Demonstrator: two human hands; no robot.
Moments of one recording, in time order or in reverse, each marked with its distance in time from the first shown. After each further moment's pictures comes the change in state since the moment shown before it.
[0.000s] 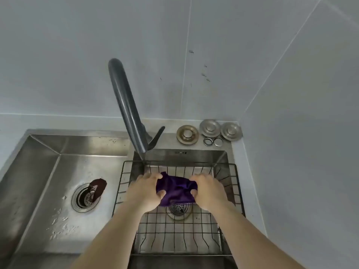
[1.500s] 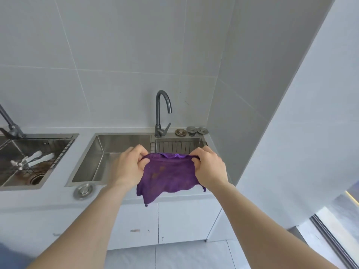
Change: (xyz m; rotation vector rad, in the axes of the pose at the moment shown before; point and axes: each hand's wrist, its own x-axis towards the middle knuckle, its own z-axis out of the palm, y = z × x) left_hand -0.483 -0.084 -0.009 -0.296 0.763 0.243; right_hand -0.474 -0.165 0.011 0.103 0.746 -0.065
